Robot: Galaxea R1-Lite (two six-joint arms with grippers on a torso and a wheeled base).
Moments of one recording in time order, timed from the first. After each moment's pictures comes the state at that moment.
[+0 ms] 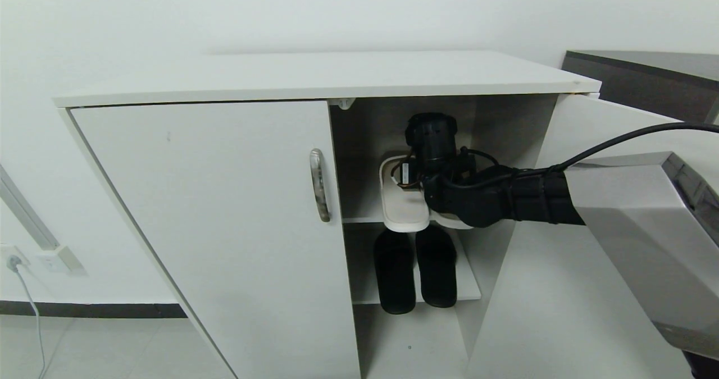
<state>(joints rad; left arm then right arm) 0.00 0.00 0.00 0.00 0.01 -0.01 0.66 2.32 -1.92 -0.15 -0.64 0.16</state>
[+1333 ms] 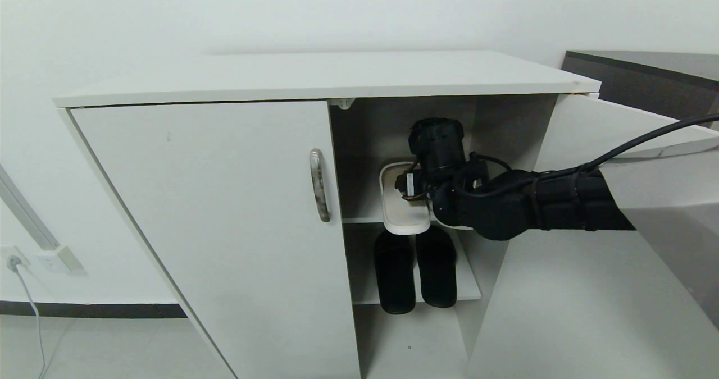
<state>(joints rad) 0.00 0.00 0.00 0.00 0.01 -0.02 0.71 2.19 -1.70 -0.17 -0.67 0.17</state>
